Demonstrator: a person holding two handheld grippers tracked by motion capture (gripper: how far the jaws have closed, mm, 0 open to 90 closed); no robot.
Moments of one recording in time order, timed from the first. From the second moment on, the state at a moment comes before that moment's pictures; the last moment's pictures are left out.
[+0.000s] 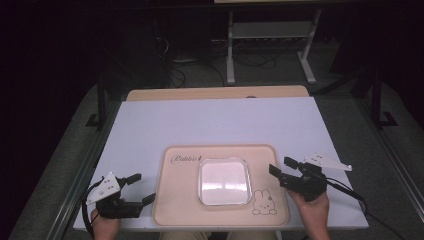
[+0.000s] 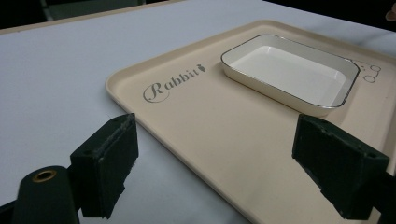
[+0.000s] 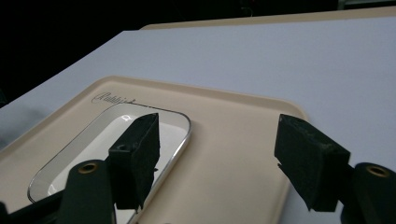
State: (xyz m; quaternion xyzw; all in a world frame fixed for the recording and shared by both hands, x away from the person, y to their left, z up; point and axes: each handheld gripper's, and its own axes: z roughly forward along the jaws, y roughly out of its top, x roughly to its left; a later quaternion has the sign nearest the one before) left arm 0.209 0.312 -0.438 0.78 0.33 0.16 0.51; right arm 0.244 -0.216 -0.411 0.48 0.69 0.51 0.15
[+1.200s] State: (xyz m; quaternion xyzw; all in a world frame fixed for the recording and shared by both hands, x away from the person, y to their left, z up) left arm 0.212 0.310 -0.440 0.78 0.33 0.16 0.50; right arm 0.205 -0.294 -0.418 0.45 0.73 0.45 0.25
